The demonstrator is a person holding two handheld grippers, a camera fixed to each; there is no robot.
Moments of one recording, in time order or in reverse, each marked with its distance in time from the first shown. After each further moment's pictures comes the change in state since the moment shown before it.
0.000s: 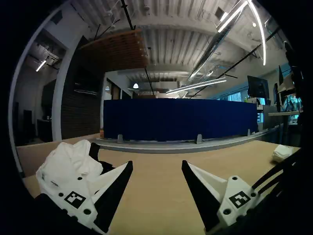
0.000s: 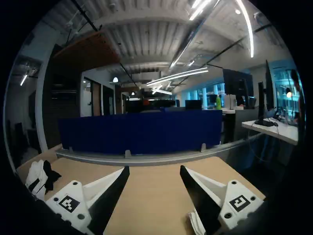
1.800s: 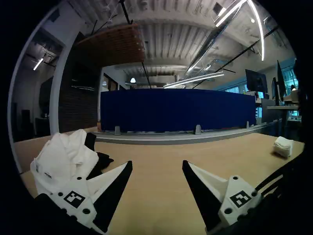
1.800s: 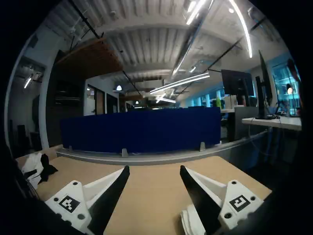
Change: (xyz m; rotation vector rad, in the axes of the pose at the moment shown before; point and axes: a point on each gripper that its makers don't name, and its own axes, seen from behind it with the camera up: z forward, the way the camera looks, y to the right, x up) left arm -0.038 0.002 0.005 -0.025 -0.051 0.011; right arm -0.073 0.055 -0.006 0.043 0.089 0.020
